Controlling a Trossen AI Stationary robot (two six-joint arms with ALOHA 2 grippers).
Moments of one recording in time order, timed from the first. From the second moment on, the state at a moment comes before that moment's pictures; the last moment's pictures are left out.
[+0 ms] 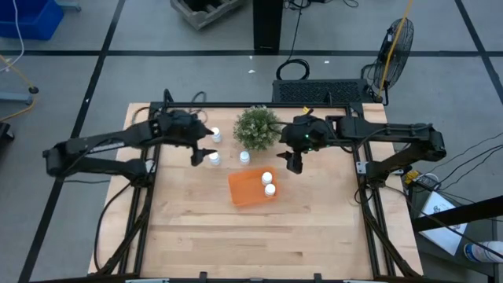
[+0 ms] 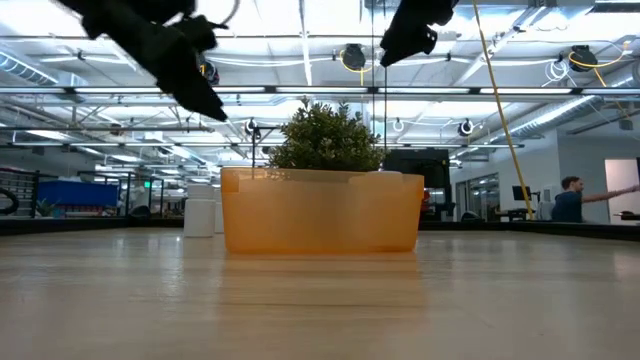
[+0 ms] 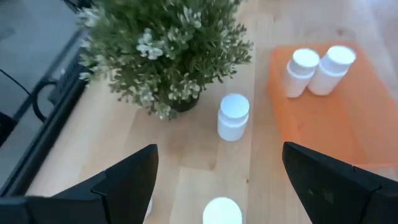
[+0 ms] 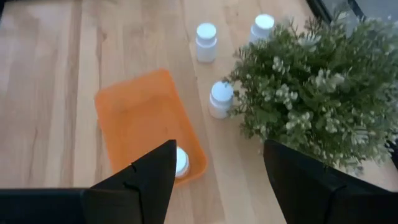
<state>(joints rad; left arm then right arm) 0.38 1.03 0.76 -0.40 0.15 0.17 -0.09 1.37 1.32 -0.76 0.05 0.09</state>
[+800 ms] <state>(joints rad) 0.27 1.51 0.94 -0.34 0.12 0.04 -0.08 1.37 1.32 -0.82 -0.06 -0.13</state>
